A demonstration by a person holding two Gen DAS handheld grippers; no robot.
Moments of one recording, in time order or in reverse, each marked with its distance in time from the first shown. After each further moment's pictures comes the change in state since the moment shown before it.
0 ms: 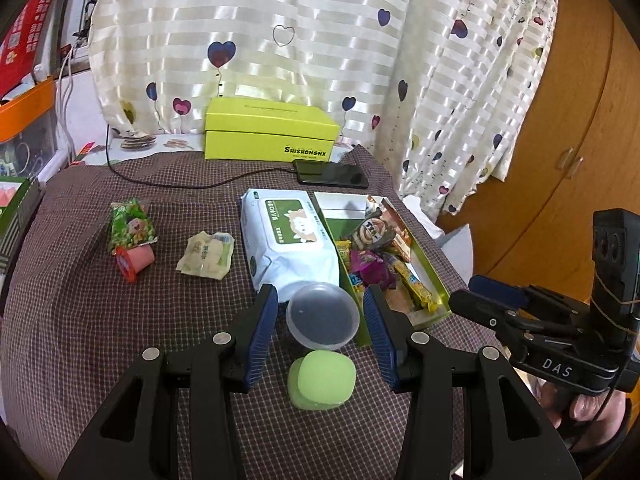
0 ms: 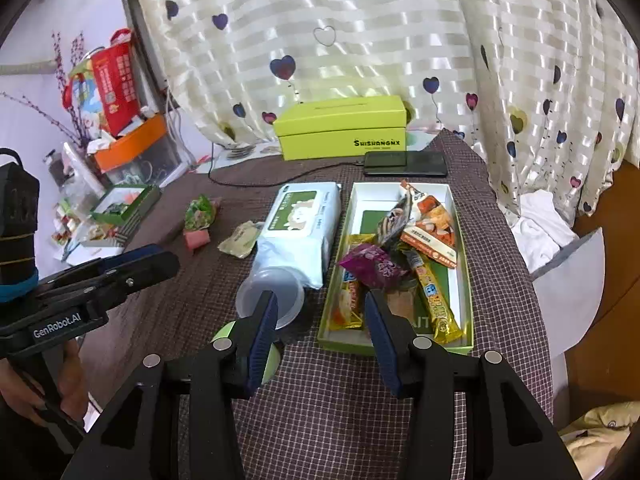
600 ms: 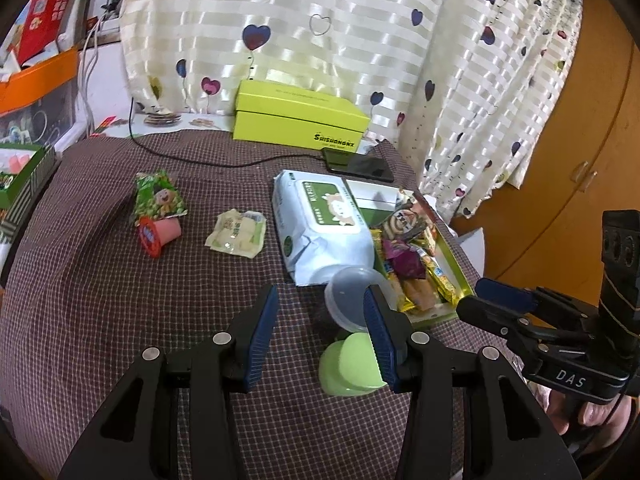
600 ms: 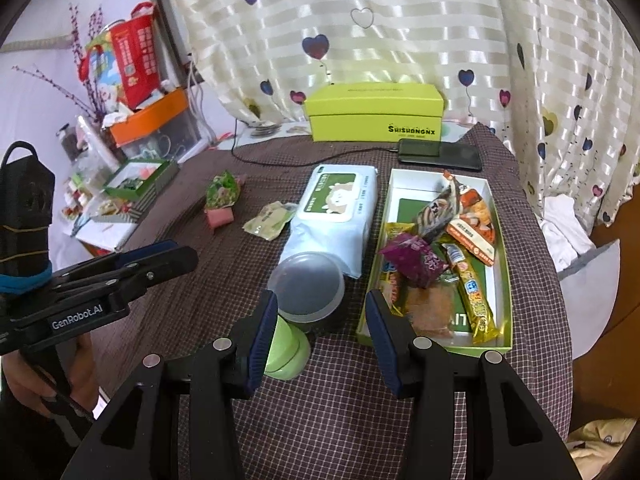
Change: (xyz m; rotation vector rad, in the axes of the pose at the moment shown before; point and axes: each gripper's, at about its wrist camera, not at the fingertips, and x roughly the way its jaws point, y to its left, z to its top) left arm 0.002 0.037 -0.016 -0.075 0.018 0.028; right arm 0.022 0.032 -0.003 -0.061 0.060 0.045
